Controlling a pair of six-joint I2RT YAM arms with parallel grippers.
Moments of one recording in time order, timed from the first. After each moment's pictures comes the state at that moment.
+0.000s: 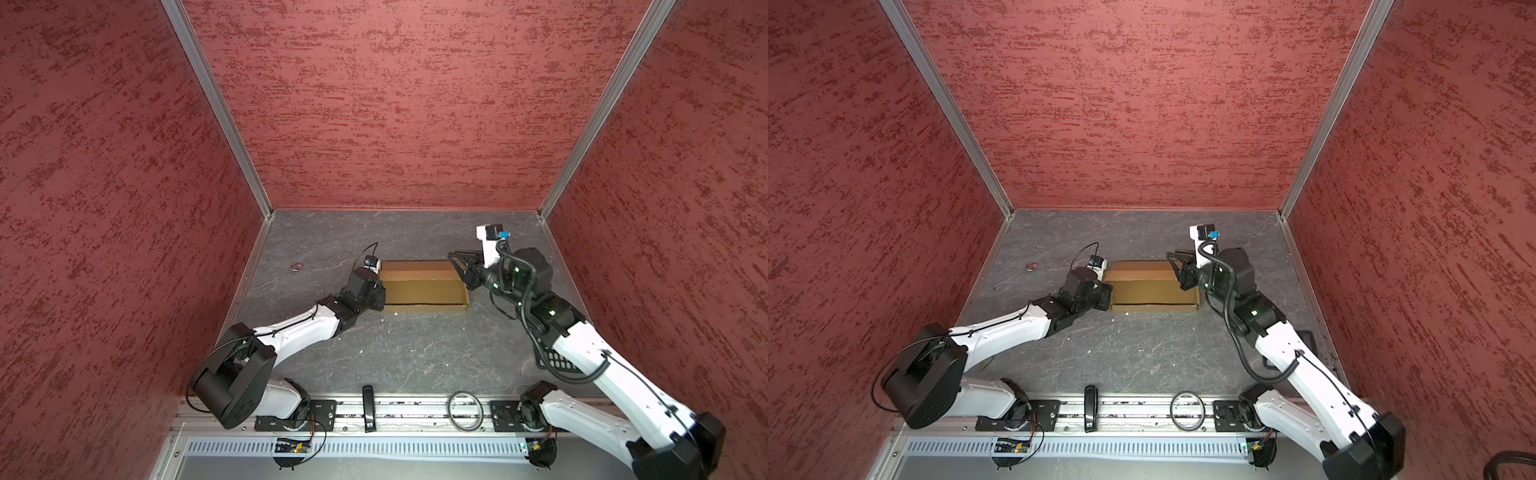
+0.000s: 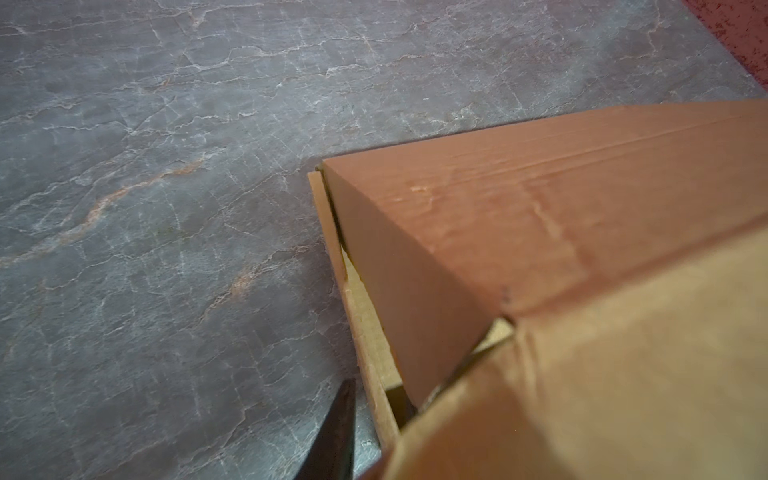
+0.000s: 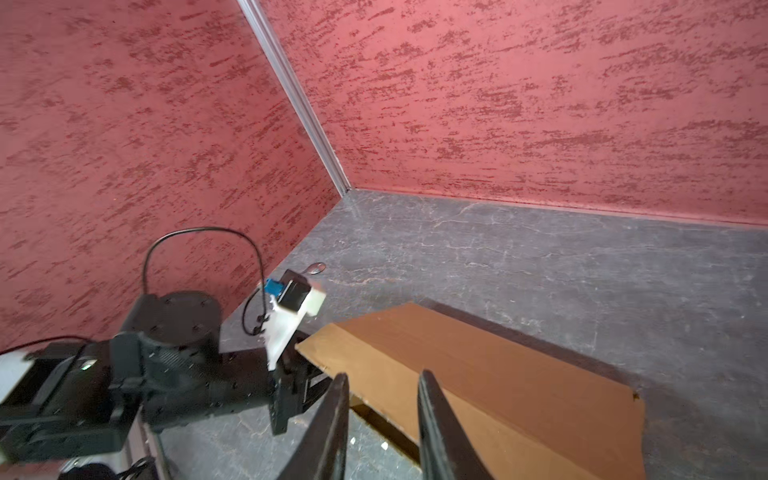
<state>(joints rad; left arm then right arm) -0.63 1.39 0.69 0.01 -0.14 -0.33 0.51 1.04 0.92 -0.10 -0.21 0.35</state>
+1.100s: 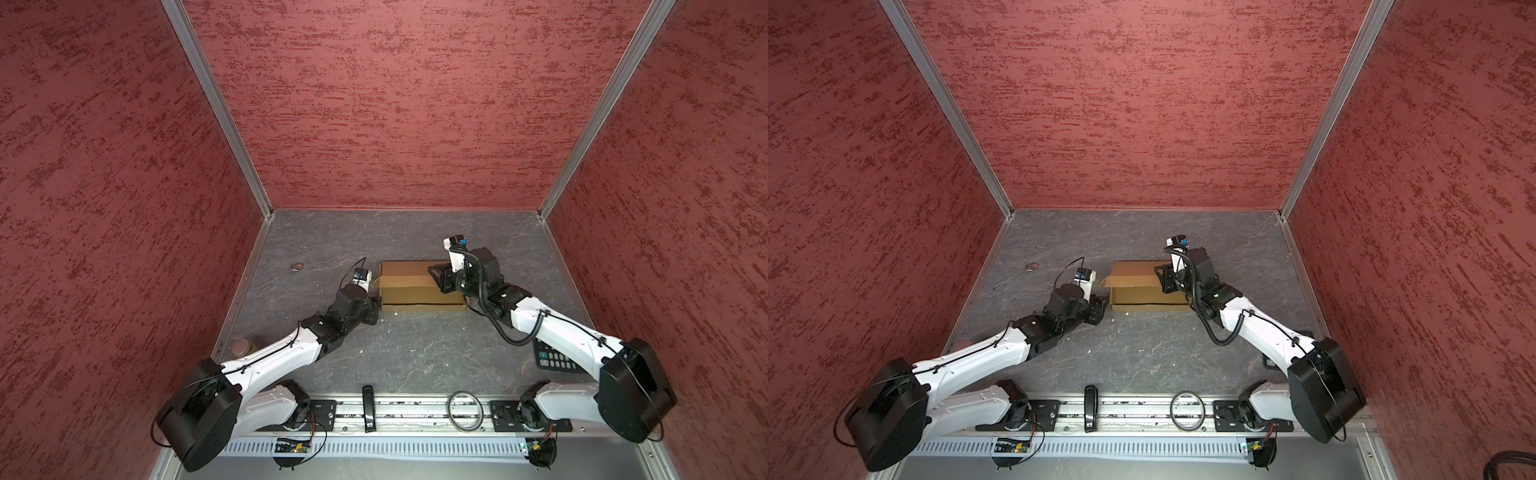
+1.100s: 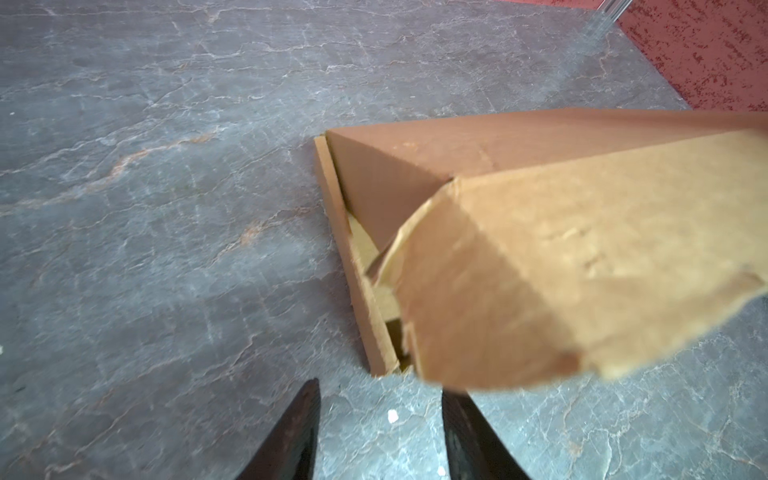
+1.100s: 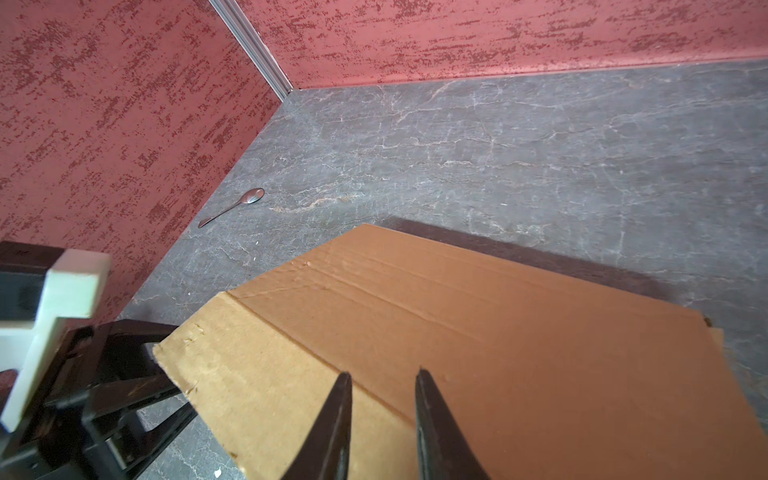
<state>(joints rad) -0.67 1.12 0.51 -0.01 -0.16 -0.40 0.55 1.33 0.83 0.03 -0.17 0.39</state>
